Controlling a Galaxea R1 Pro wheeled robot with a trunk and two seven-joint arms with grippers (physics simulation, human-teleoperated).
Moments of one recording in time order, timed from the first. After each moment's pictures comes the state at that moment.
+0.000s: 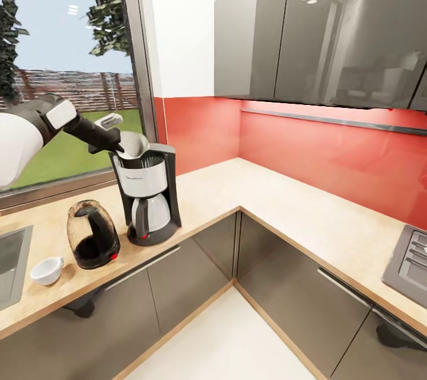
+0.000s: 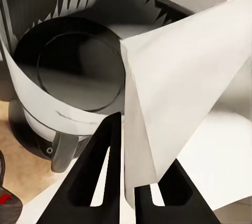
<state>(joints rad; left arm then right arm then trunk) -1.85 0.24 0.11 0.05 0.01 1.04 -0.30 -0.01 -0.23 -0.08 -0.60 0.01 -0.20 0.25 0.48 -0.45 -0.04</state>
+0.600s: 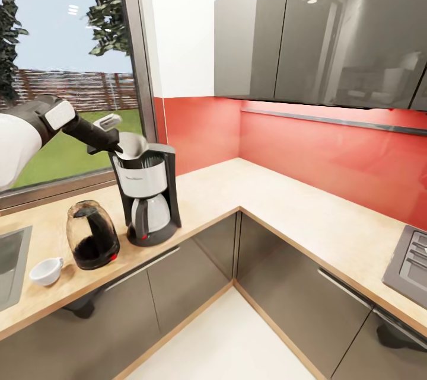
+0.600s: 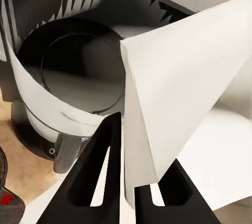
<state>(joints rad) -1.85 0.25 0.11 0.05 0.01 1.04 -0.30 -0.01 -0.23 -0.08 -0.60 0.01 -0.20 0.25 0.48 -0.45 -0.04</state>
